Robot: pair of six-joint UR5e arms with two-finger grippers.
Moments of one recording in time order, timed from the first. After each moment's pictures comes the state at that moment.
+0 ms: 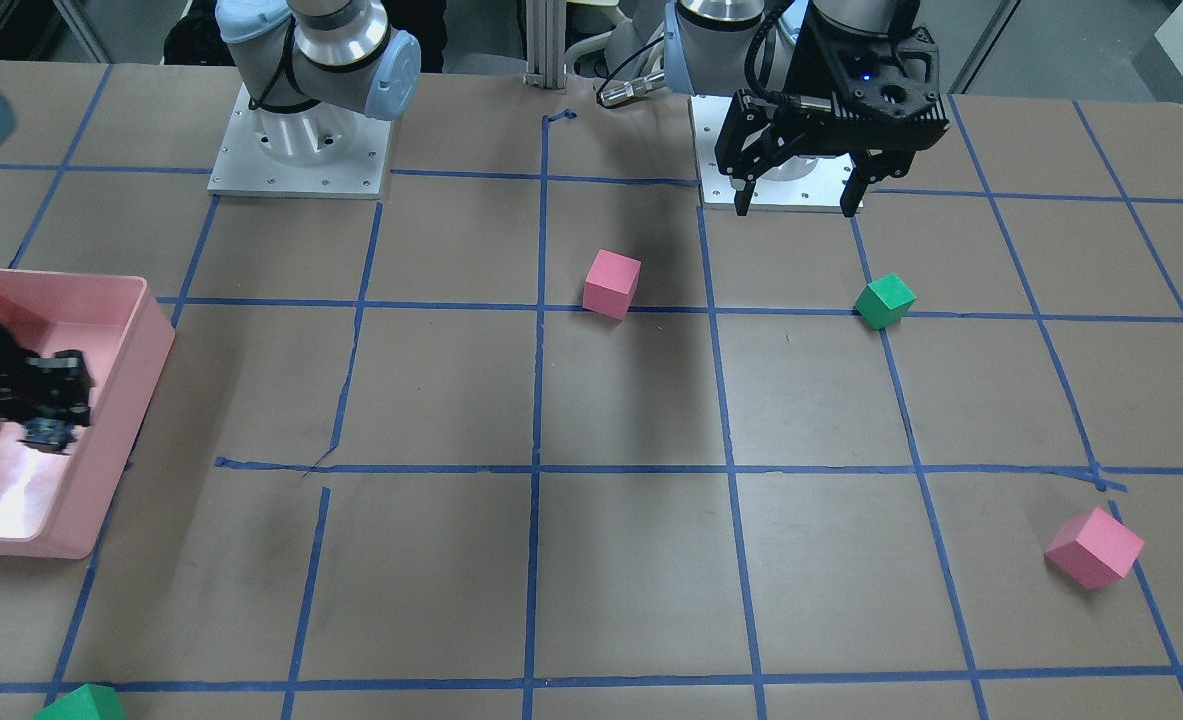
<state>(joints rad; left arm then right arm) -1.63 -1.45 -1.63 -1.53 1.59 -0.08 1.24 -1.34 1.68 -1.90 -1.57 -0.54</state>
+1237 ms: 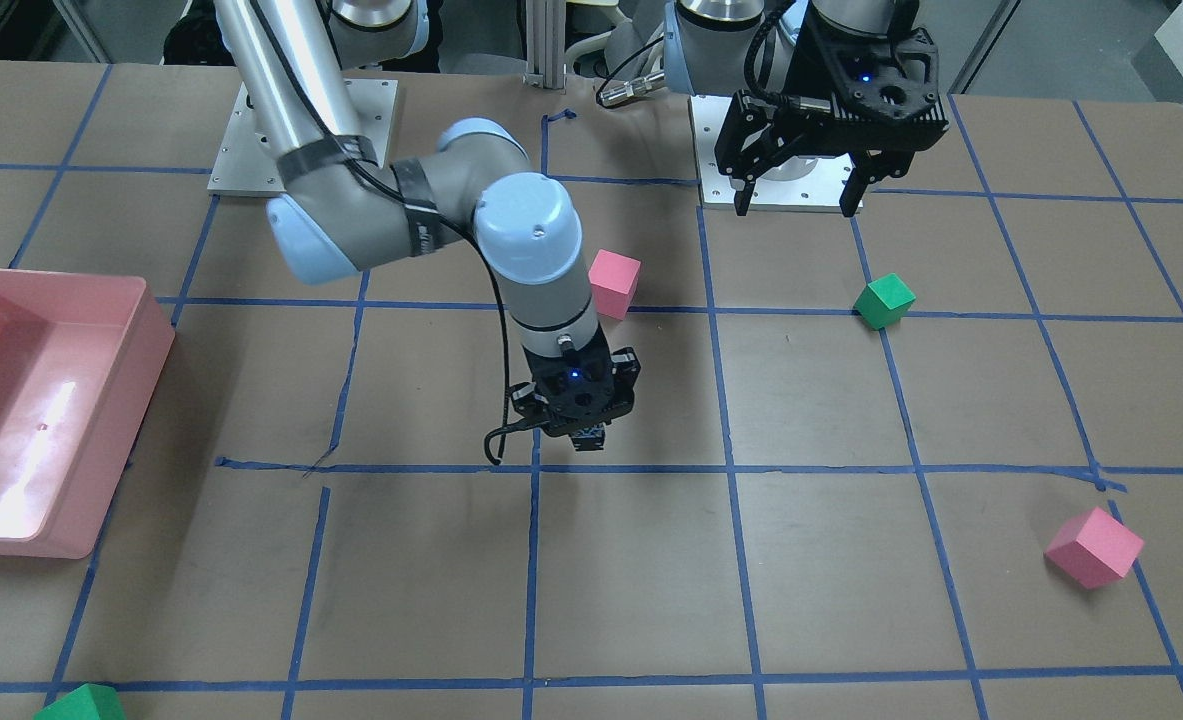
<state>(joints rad) -1.63 -1.45 -1.63 -1.53 1.59 -0.08 2.02 -1.09 1.69 -2.35 -1.44 0.20</state>
